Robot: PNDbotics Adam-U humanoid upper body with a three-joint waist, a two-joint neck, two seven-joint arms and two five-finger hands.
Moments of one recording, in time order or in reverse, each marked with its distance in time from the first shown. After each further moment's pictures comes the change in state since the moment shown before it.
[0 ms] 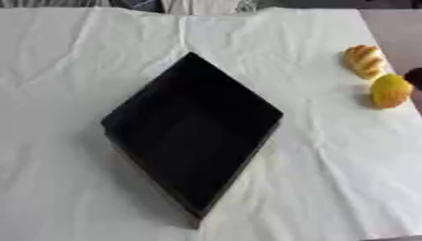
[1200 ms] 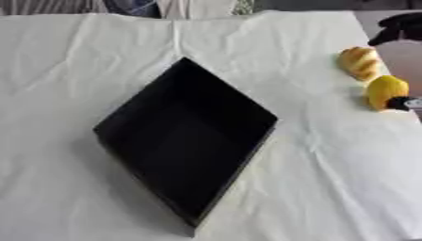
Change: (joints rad) left arm -0.017 -0.002 -0.013 0.000 0.019 -0.001 -0.030; right arm -0.021 -0.180 0.167 0.235 0.216 0.004 -0.008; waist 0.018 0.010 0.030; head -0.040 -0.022
